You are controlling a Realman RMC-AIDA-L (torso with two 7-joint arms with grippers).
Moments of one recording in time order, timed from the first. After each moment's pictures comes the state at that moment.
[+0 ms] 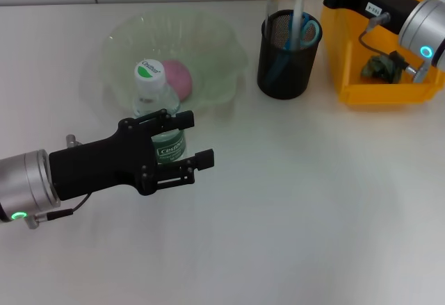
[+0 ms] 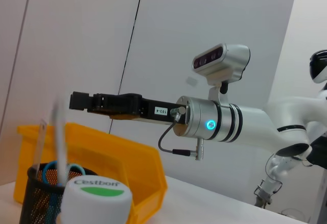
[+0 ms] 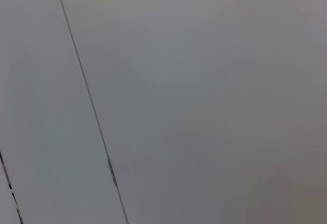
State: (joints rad) left arm -0.41 -2.07 0.96 0.46 1.60 1.63 -1.10; right arm 0.69 2.09 -0.82 -0.36 -1.31 -1.05 1.15
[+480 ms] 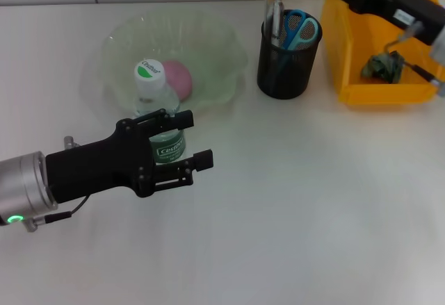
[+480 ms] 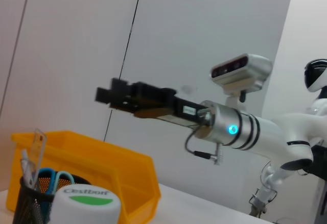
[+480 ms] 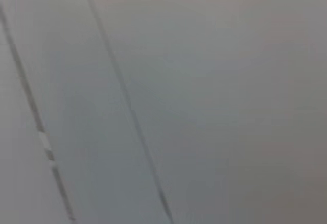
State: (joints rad) left arm -0.40 -2.07 0.96 0.46 1.58 1.66 -1.10; right arm 0.56 2.08 -0.82 -0.48 -1.32 -1.32 1.25
